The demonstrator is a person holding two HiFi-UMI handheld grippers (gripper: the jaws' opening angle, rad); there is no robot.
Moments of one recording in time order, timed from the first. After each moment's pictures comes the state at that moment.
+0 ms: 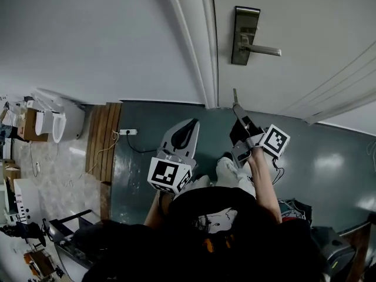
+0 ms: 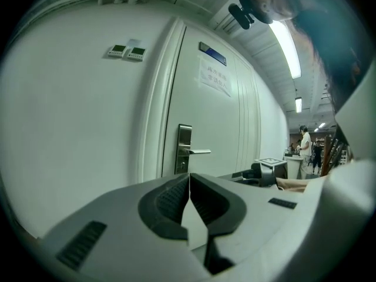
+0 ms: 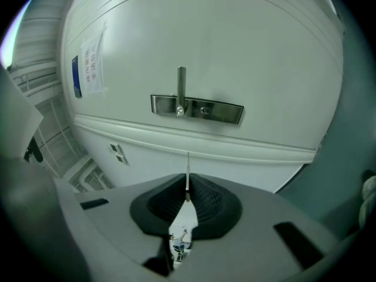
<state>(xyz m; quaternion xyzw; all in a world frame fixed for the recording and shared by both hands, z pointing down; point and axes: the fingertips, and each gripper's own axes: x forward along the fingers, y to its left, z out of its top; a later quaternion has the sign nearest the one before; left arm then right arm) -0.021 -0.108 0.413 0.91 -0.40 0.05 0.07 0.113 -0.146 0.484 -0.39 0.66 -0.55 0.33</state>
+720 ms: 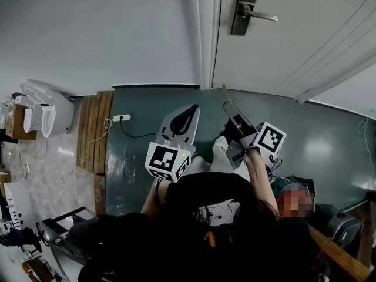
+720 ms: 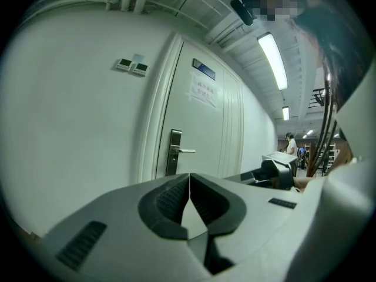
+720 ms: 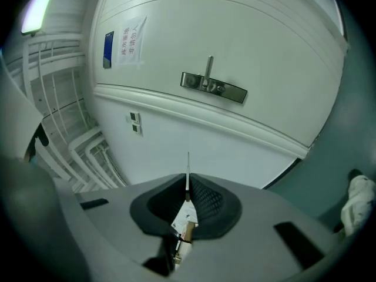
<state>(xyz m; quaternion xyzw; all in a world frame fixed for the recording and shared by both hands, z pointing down) -0.100 0.008 0.417 0.93 -0.36 0.03 0.07 -0.002 0.005 0.466 -0.41 0.71 -0.51 0.28</state>
